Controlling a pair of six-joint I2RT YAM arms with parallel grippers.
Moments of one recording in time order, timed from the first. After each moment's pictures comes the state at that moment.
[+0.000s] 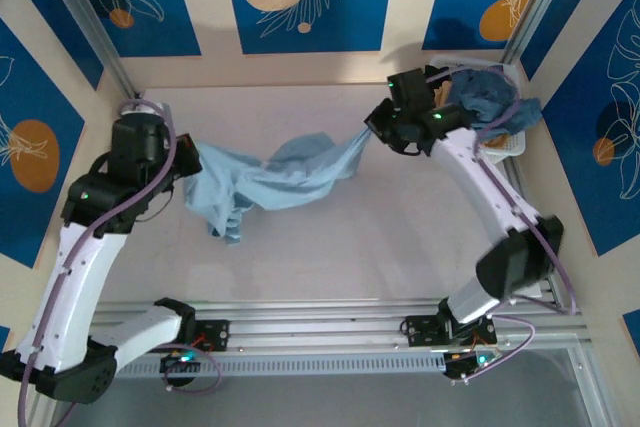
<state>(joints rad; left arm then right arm) -0.34 1.03 1.50 -1.04 -0.19 -0.54 0.39 1.50 1.60 -0.85 -0.01 1.03</state>
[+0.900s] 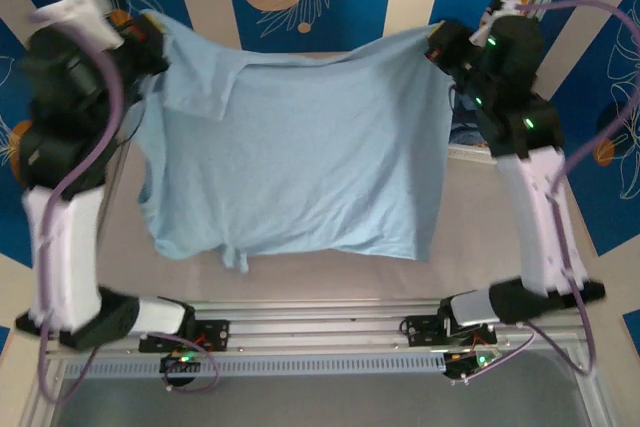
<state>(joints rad) -0.28 1.43 2.20 -0.83 -0.17 -0.48 0.22 1.45 1.96 -0.70 0.01 0.75</state>
